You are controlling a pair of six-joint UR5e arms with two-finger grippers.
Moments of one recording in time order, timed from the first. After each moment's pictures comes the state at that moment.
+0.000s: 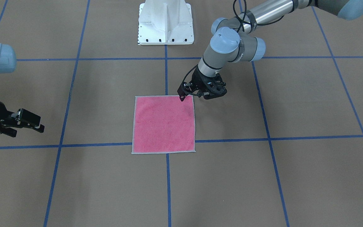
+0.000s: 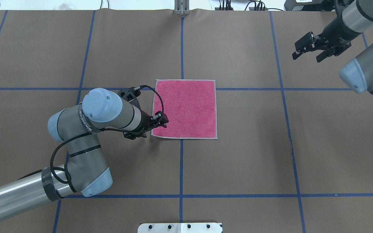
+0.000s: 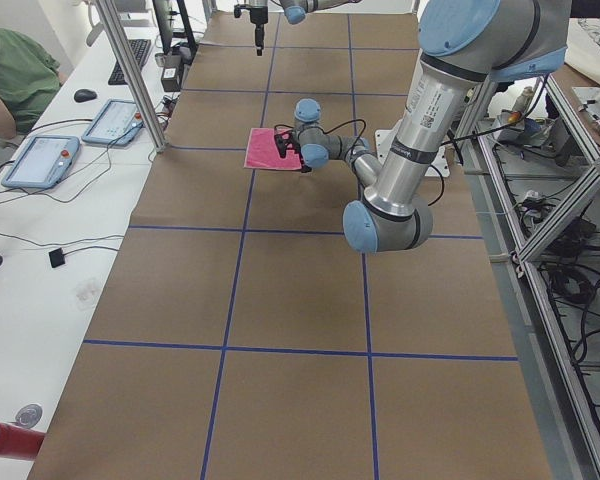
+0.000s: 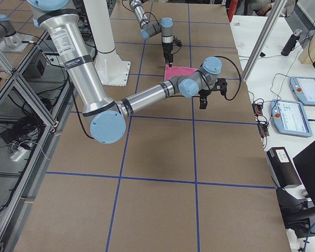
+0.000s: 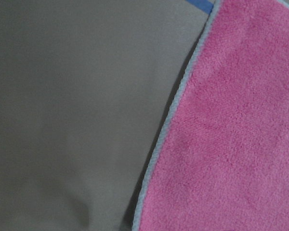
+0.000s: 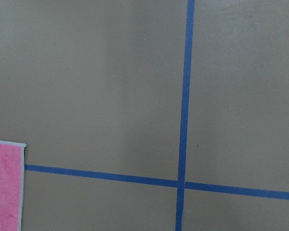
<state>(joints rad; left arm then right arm) -0.50 -2.13 -1.56 -2.09 -1.90 -1.69 1.13 -1.17 1.59 -1.36 2.40 0.71</state>
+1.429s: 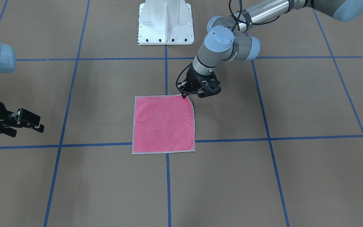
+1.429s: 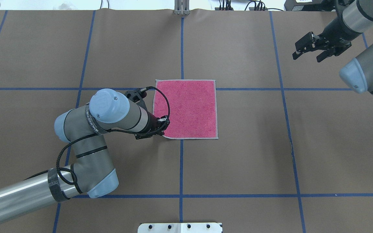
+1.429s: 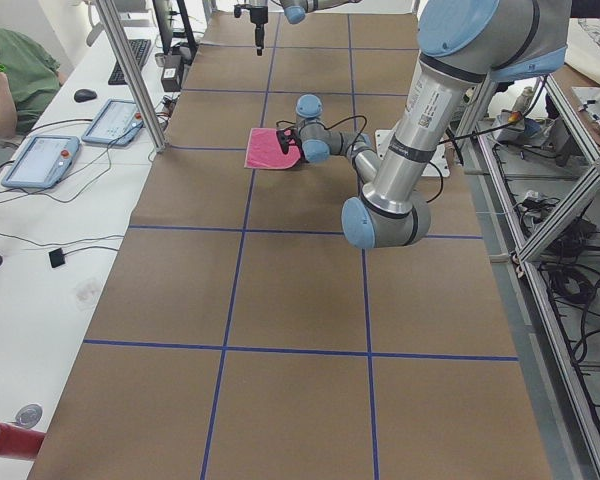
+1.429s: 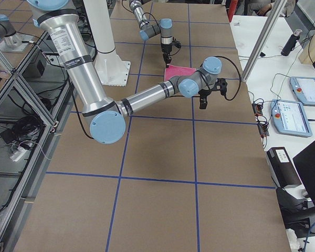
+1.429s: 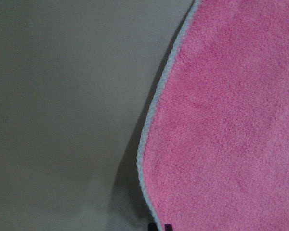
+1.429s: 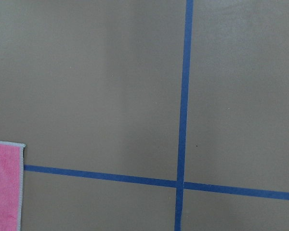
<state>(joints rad) -0.49 -2.17 -1.55 -2.07 -1.91 -1.72 1.13 -1.17 1.59 -1.36 2.41 0.71</state>
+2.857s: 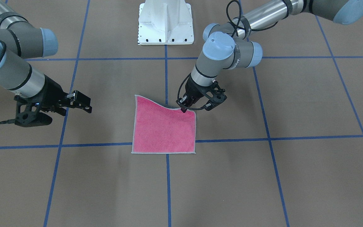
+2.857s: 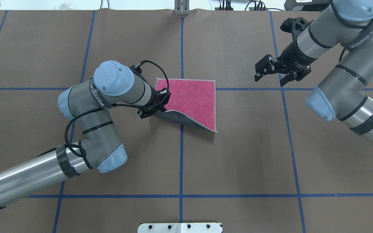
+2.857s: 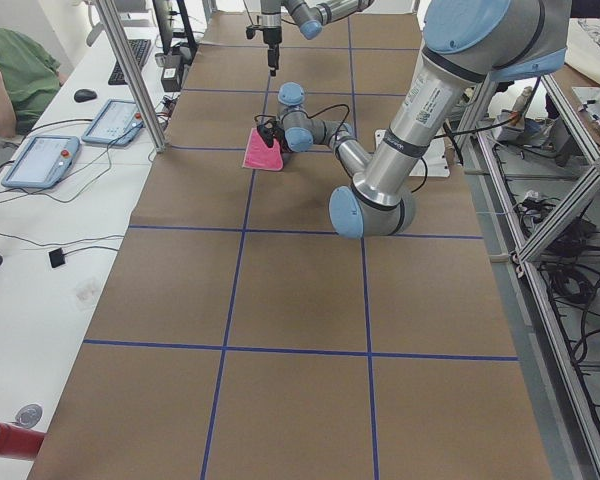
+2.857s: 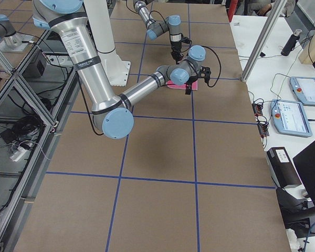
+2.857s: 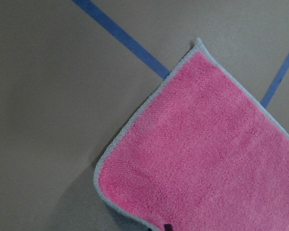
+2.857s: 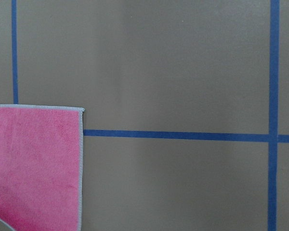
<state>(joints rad) -0.58 -2.25 -1.48 -2.04 -1.90 -1.91 0.92 -1.14 1.70 -1.35 2.34 1.04</state>
